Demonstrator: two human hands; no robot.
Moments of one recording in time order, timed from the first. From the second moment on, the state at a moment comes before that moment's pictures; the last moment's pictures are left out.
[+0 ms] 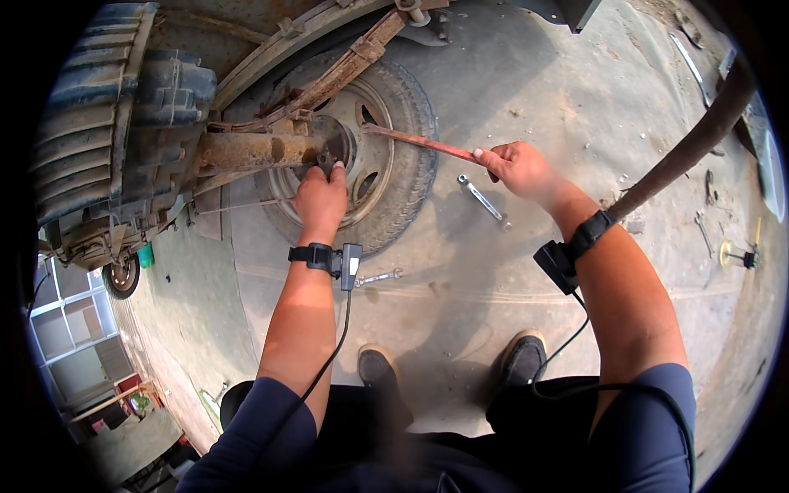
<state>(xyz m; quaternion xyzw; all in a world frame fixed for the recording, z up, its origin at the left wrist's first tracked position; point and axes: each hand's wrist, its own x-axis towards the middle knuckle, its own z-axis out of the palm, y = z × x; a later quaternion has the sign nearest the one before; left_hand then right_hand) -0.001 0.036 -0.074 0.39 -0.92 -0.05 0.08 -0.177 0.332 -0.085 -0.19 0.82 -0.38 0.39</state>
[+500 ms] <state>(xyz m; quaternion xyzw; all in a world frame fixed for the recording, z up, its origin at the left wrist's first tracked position) 0.054 0.056 -0.076 0.34 -0.94 -0.09 0.02 -0.181 0.328 -0.085 -0.20 0.81 -0.40 0.38</state>
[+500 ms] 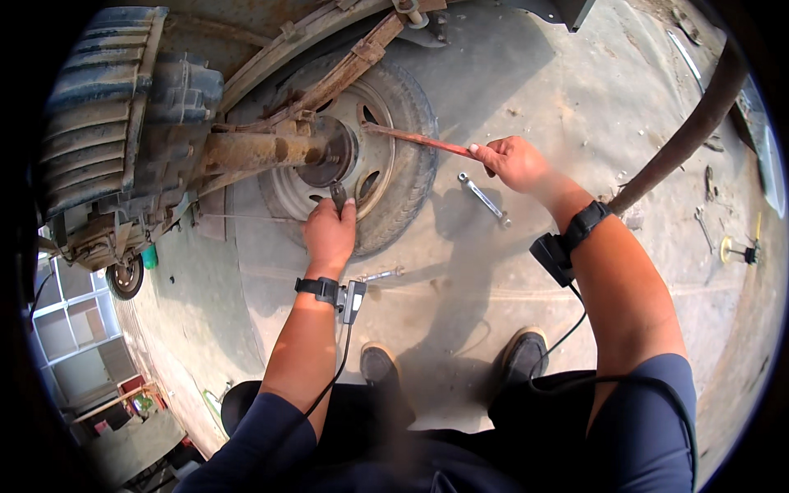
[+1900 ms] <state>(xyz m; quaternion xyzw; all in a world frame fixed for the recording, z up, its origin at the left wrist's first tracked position) 0.075 0.063 -0.056 0.24 -0.96 -0.14 -0.02 -0.171 0.356 -0.128 -0.02 0.83 -0.42 0.37</state>
